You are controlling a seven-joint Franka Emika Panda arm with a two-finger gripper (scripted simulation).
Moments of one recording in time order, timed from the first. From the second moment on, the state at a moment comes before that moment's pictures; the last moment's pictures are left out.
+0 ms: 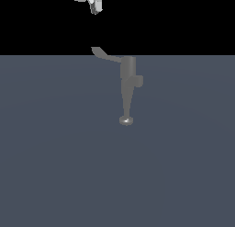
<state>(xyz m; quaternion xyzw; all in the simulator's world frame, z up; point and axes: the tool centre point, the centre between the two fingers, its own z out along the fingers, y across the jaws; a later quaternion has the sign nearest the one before) -0.021 0.054 0.395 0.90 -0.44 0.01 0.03</state>
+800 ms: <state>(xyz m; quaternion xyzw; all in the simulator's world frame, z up) 0.054 0.066 0.327 0.81 -0.59 0.01 0.01</state>
